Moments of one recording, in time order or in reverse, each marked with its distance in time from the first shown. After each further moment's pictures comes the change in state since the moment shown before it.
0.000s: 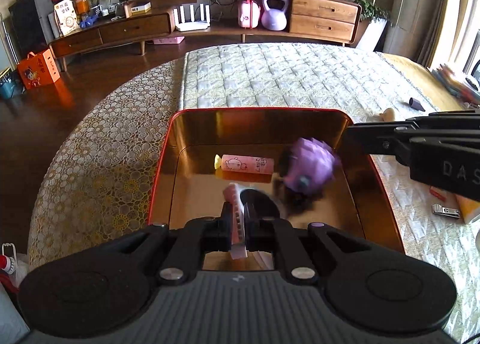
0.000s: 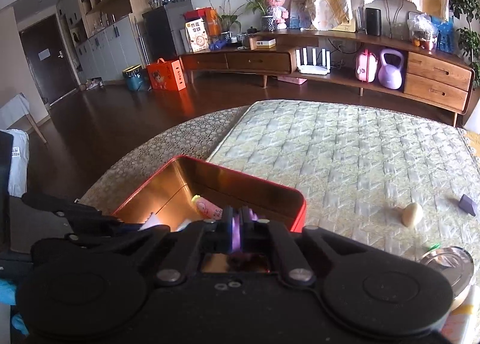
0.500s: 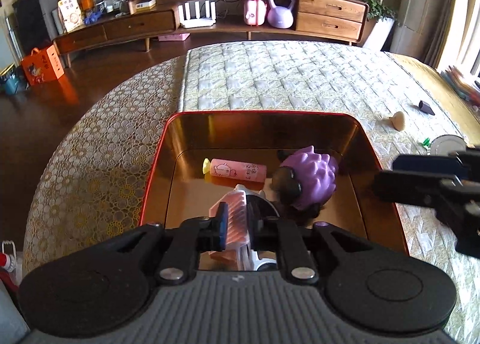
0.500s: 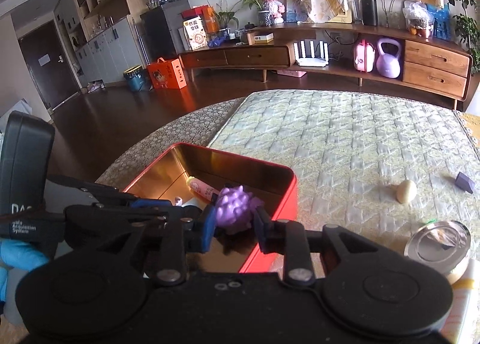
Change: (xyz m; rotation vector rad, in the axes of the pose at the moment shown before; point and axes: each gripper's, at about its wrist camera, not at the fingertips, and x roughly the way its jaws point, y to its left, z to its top) left arm 0.011 -0.004 0.009 -0.026 0.011 0.021; right arm -0.018 -0.010 -0.012 0.038 0.015 0.015
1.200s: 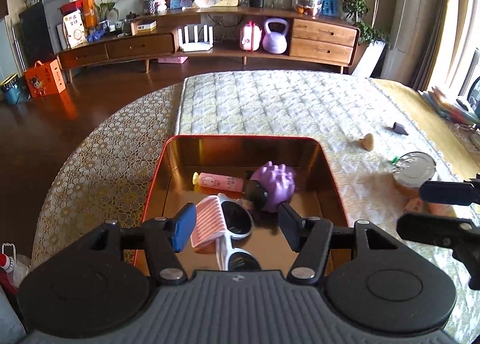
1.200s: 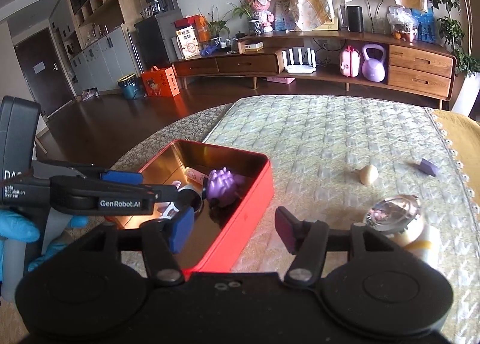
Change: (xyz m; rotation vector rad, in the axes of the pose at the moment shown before) left arm -0.057 -0.017 -0.008 -0.008 -0.107 -0.025; right arm -0.064 -0.008 -0.024 0.012 -0.038 -0.032
